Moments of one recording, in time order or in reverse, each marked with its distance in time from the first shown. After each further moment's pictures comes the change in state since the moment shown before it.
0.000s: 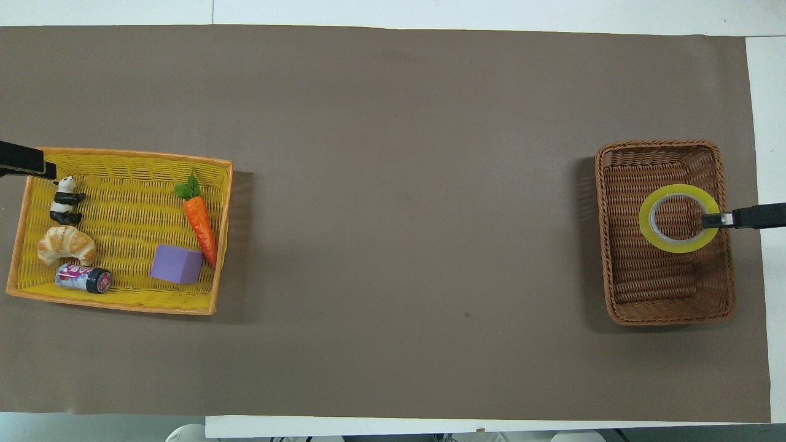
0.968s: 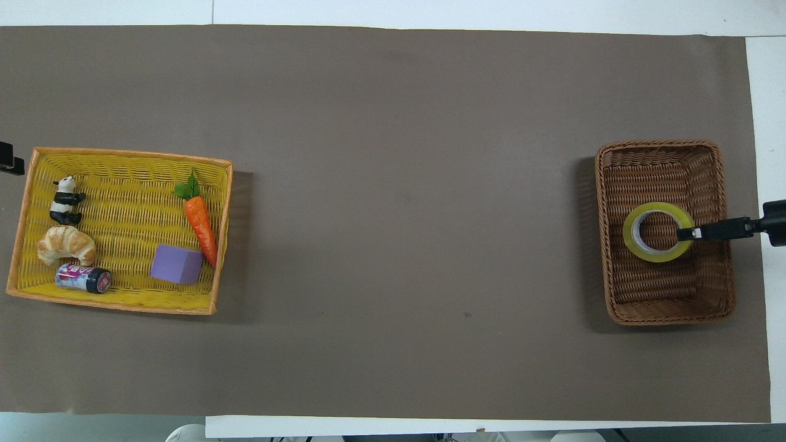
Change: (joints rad) left arm 0.024 0.055 -0.008 0.092 0.097 -0.070 0.001; right arm 0.000 0.076 0.008 -0.066 -0.060 0.153 -0.100
